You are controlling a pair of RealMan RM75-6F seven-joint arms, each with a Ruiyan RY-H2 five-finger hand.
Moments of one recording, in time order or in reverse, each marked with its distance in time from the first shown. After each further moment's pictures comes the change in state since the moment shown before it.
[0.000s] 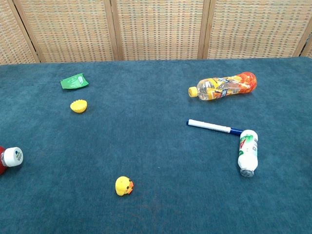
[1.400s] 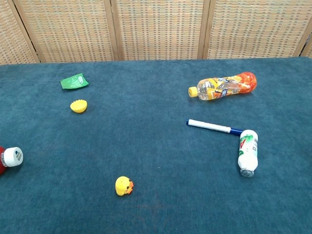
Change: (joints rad) left arm -0.136 0.021 0.000 -0.046 0.075 -0.180 -0.031; right arm 0.004 -0.010 0.019 0.024 0.061 -0.030 -0.004
